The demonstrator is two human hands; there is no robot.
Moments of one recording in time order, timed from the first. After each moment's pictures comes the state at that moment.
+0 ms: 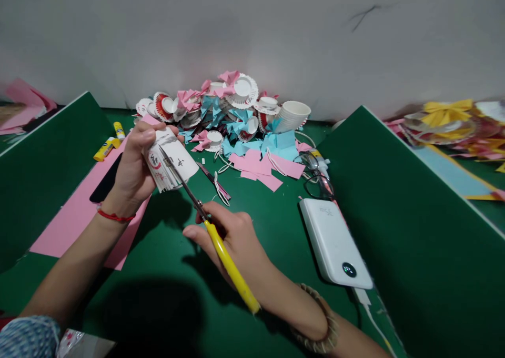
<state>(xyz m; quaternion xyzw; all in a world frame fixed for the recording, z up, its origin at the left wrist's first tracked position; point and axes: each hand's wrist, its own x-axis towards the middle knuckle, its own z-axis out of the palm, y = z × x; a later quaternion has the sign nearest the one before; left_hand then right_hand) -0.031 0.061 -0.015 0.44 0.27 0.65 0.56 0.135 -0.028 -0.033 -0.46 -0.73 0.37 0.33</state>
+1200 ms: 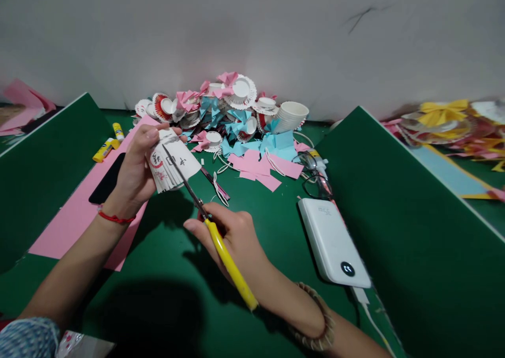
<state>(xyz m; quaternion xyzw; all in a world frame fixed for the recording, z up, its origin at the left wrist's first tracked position) -0.029 0.060 -0.015 0.43 0.27 0.64 0.57 0.133 -0.027 -0.030 -0.47 -0.71 0.39 0.36</state>
